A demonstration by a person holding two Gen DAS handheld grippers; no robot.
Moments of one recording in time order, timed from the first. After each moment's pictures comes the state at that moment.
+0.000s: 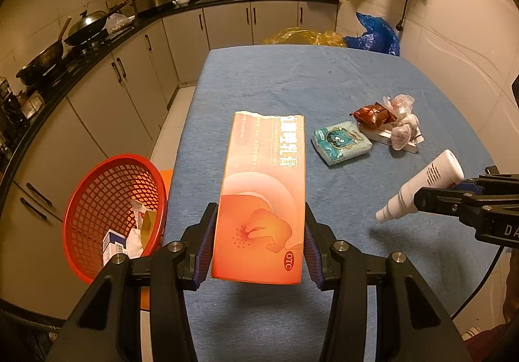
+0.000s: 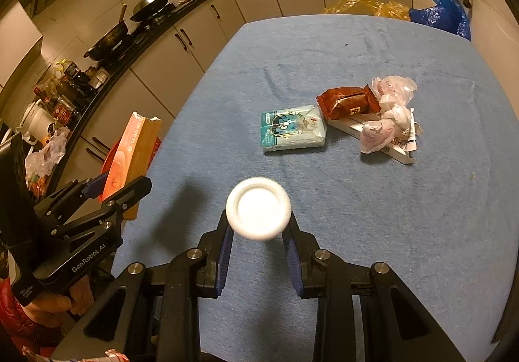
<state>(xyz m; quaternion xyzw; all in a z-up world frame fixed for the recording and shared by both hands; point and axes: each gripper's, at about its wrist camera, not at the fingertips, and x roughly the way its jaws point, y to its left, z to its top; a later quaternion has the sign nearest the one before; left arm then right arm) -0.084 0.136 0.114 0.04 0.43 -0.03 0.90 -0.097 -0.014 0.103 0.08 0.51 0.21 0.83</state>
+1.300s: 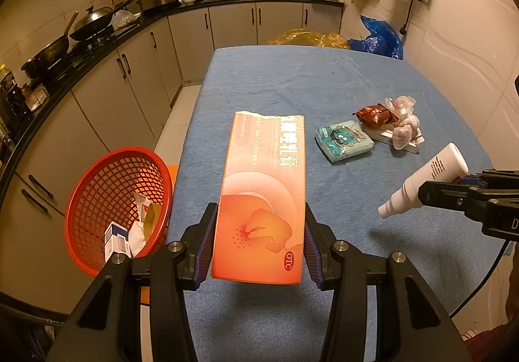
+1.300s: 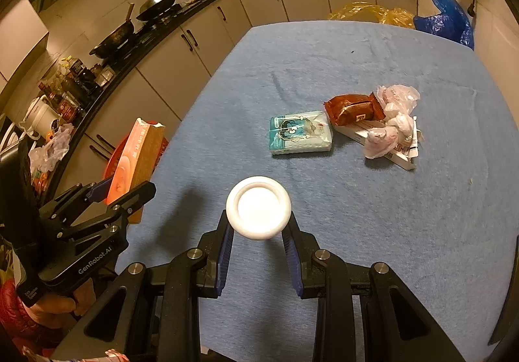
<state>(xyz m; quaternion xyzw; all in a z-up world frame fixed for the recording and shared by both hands) -0.093 0.140 0.116 0.03 0.43 -0.02 0.90 -0.104 -0.010 0.112 0.07 0.50 0.22 0.83</state>
